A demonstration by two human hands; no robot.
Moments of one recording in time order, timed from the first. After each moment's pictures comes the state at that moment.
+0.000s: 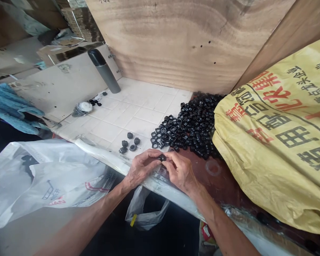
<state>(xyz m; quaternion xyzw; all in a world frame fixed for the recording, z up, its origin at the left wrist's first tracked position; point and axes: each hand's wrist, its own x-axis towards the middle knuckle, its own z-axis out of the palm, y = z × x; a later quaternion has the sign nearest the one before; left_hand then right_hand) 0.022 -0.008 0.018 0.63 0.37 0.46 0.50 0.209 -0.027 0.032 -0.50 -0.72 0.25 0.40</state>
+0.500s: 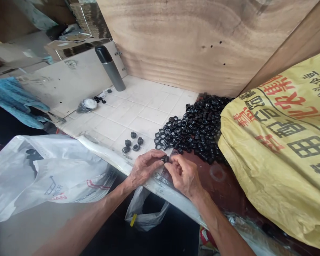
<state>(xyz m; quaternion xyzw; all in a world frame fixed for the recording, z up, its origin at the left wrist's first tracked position) 0.021 -0.006 0.020 0.61 0.37 0.47 0.52 0.209 -0.028 0.034 -0.52 -0.72 0.24 0.40</state>
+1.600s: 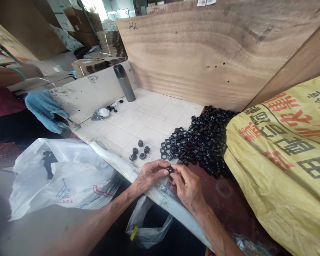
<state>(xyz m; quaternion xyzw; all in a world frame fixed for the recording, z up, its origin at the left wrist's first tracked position) 0.020 -0.003 0.025 0.60 0.36 0.44 0.55 0.203 -0.028 0.025 -0.51 -0.67 0.33 0.42</state>
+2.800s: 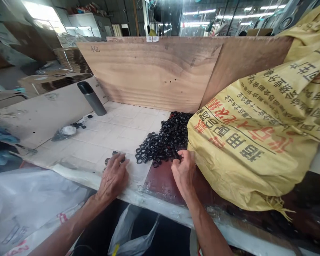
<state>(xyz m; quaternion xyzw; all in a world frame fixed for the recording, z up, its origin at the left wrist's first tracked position) -0.022 0.014 0.016 0.84 0.45 0.29 -0.08 0.260 -0.017 0.041 -0.73 -0.50 0.02 0.46</state>
